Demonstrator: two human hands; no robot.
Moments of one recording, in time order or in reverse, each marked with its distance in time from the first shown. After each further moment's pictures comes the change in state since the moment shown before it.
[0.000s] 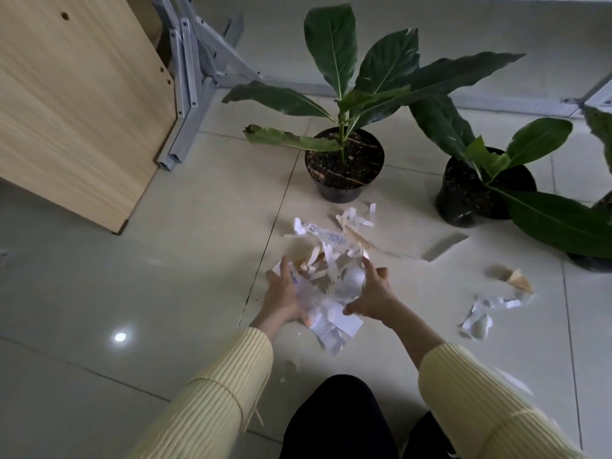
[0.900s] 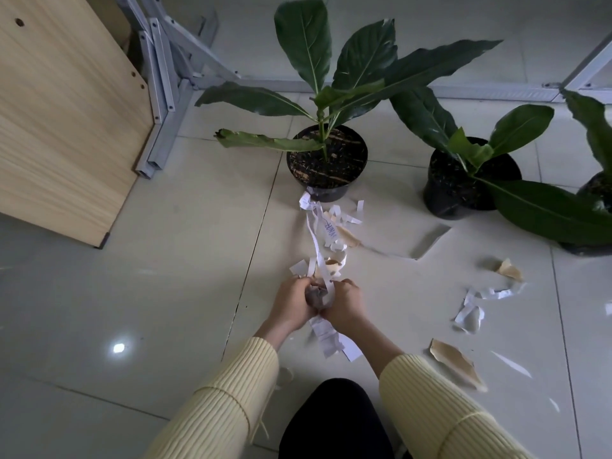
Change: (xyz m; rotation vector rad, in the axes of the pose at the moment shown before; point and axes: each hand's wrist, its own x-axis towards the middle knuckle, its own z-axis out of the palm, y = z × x) left_hand 0.001 0.018 0.023 -0.016 0.066 0.361; right_hand 0.012 -0.002 0.051 -0.120 0.122 -0.038
